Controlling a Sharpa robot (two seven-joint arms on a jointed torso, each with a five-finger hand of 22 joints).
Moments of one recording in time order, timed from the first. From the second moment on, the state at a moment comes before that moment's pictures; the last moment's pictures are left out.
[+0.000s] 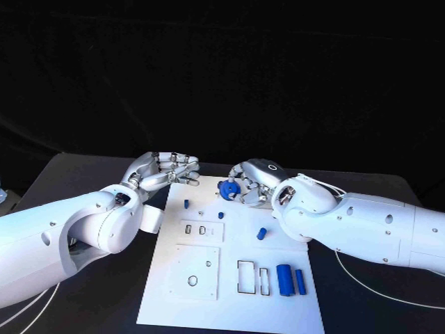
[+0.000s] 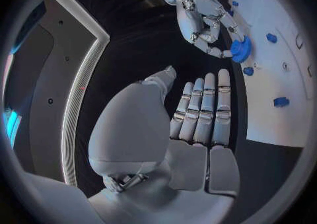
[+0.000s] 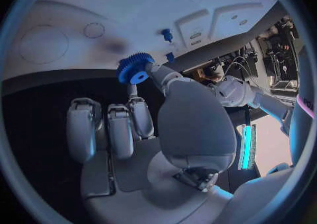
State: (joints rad) left arm 1.23 -0.87 0.01 1.61 -0.18 -0.37 0.33; left_hand 1.45 -0.18 0.37 0.20 0.05 0.87 0.22 0.26 0.18 1.06 0.17 0.09 0.07 0.98 0.13 0.33 0.28 0.17 0.91 0.22 0.47 0.21; right arm 1.29 -0.63 -0.13 1.42 -1.54 -0.52 -0.21; right_hand 1.27 -0.18 0.45 0.10 0.26 0.88 0.14 0.33 0.54 1.39 0.05 1.39 1.31 1.47 -0.01 1.55 1.31 0.05 1.44 0.10 1.44 1.31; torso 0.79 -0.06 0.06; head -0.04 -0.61
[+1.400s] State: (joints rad) left arm 1.23 -0.87 0.01 1.61 -0.18 -0.37 0.33; left_hand 1.45 -0.18 0.37 0.20 0.05 0.87 0.22 0.26 0.18 1.06 0.17 0.09 0.07 0.98 0.13 0.33 0.28 0.17 0.91 0.22 0.47 0.21; right arm 1.28 -0.50 -0.14 1.30 -1.56 -0.51 -0.21; right_hand 1.26 -0.19 0.47 0.09 0.24 0.88 0.14 0.32 0.54 1.39 0.05 1.39 1.31 1.47 -0.01 1.55 1.31 0.05 1.44 0.09 1.44 1.31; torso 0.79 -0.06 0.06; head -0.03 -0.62
